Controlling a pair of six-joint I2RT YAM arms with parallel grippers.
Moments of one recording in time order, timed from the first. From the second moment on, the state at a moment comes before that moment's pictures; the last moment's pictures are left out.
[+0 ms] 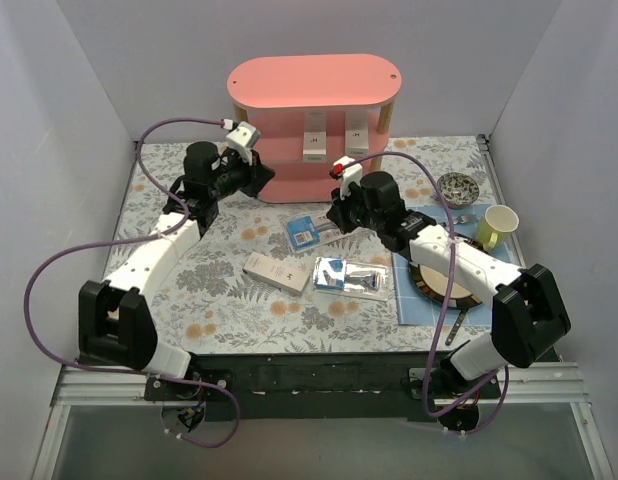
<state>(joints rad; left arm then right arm) -0.26 1.41 1.16 0.02 0.51 0.01 0.65 1.48 1.07 -0.05 -0.18 0.05</state>
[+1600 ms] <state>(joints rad) -0.38 1.07 0.92 0.08 0.03 0.05 0.61 1.87 1.44 0.21 -0.03 -0.13</state>
